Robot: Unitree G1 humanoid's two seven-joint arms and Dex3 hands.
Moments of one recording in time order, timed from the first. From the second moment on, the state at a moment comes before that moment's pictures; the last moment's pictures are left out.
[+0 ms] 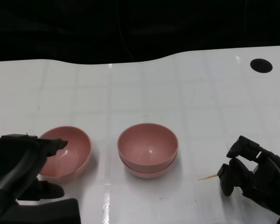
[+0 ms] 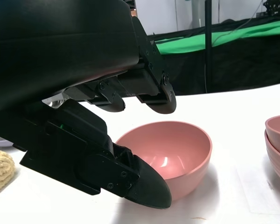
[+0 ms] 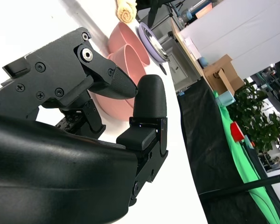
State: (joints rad) left arm 0.09 0.40 -0.03 -0.21 0.97 -0.07 -0.10; right arm -0.06 -0.09 -0.13 0.29 0.53 0.15 0.62
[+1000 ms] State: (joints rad) left arm -0.09 0.39 -0.22 0.20 0.88 -0.02 0.06; right arm -0.07 -0.07 -0.11 0.29 0.50 0.17 0.64
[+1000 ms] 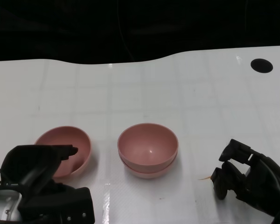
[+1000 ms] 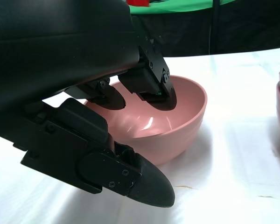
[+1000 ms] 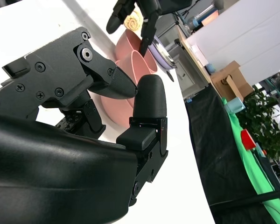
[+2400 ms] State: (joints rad) left arm -0.20 0.39 -0.29 0.51 0.72 -0.20 0.25; right arm -0.06 -0.06 -0.10 0.26 0.49 0.20 0.62
